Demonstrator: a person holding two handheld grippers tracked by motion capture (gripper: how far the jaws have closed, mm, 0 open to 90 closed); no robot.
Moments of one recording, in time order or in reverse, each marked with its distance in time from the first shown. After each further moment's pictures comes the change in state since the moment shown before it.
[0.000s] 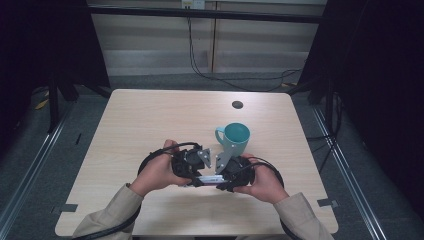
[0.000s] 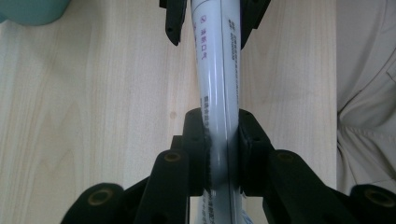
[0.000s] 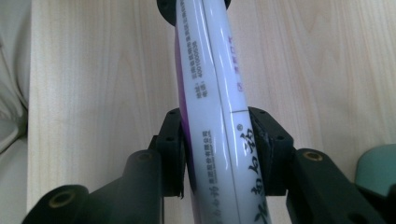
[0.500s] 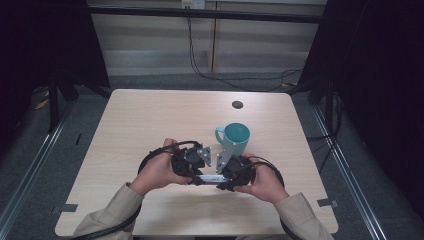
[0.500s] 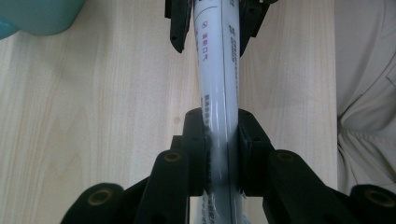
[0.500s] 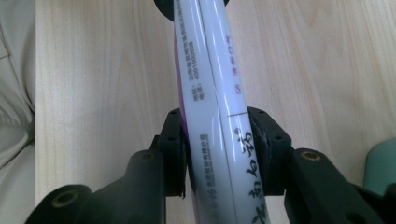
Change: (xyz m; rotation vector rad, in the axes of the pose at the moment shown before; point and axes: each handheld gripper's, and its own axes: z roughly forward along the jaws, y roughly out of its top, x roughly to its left) left arm 0.000 0.002 -0.004 -0.023 0.012 0.003; right arm -0.003 -0.002 0.000 -0.005 0.018 0.040
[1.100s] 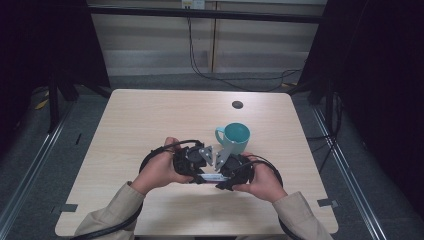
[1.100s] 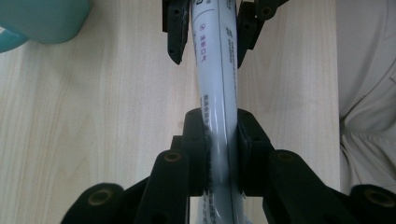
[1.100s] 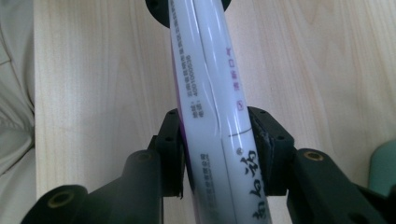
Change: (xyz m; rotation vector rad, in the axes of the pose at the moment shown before) left arm 0.001 0.006 -0.003 0.015 0.013 0.029; right arm -0.003 0.003 0.002 0.011 -0.001 0.024
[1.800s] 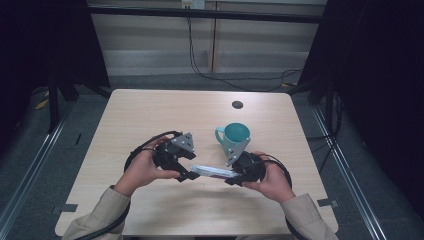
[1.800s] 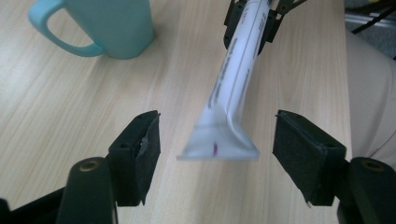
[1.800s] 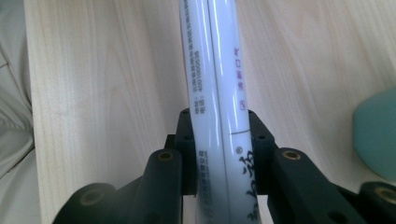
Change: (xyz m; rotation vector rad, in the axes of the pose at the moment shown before) left arm 0.007 -0.044 -0.027 -0.284 0.096 -0.149; right arm -0.009 -0.027 -0.015 -0.036 -0.006 0.087
